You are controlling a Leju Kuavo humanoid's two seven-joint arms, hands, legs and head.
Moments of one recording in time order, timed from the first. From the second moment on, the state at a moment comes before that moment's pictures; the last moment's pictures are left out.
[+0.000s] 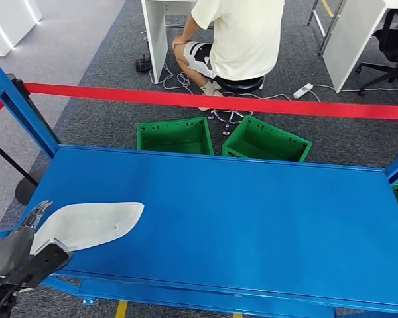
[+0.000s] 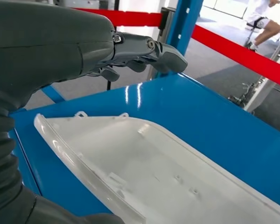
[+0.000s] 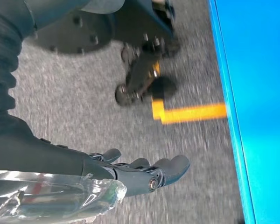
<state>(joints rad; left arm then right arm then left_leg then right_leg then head) 0.45 0.17 -0.06 -1.90 -0.59 -0.03 0.05 0.04 0.16 -0.97 -0.47 0.85 0.04 -0.34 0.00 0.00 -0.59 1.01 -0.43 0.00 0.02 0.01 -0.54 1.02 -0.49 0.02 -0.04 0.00</state>
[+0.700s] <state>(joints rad) 0.46 0.30 -0.15 -1.88 -0.51 0.02 0.09 0.02 0.16 -1.02 -0.44 0.90 0.03 -0.37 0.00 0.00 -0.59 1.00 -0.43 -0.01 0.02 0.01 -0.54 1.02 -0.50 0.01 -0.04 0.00</state>
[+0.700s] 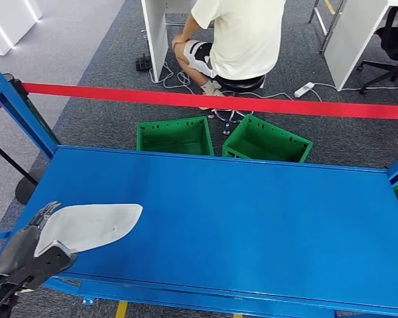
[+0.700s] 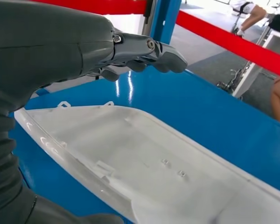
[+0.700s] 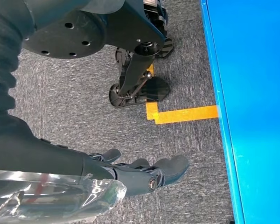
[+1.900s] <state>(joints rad) 0.27 0.45 -0.36 -1.64 -0.71 0.01 0.12 -0.02 0.13 -1.04 -0.34 0.96 0.01 -0.40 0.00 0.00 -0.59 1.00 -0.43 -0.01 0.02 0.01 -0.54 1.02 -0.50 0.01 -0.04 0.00</state>
